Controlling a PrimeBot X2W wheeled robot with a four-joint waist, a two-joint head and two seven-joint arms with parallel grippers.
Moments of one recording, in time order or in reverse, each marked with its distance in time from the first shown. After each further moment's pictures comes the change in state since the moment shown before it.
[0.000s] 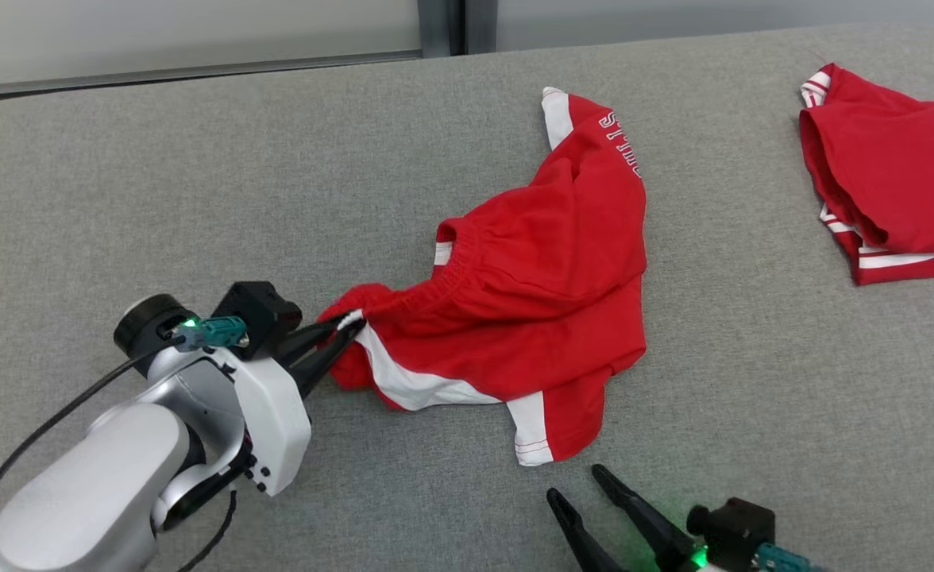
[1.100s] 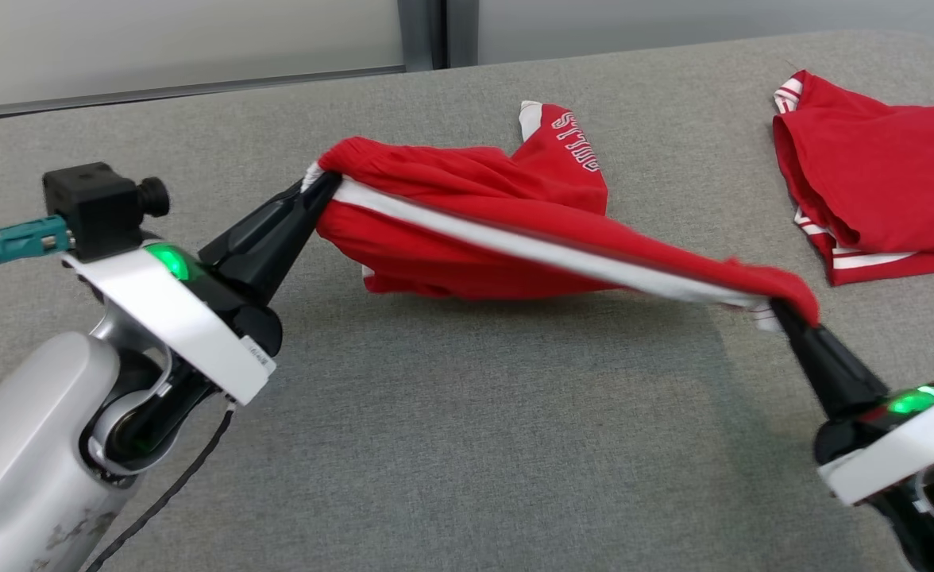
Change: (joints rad) left arm -0.054 0.001 0.167 -0.123 -0.397 0.000 -0.170; right arm -0.222 -0.397 -0.041 -0.174 0.483 0.000 0.000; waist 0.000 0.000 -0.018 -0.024
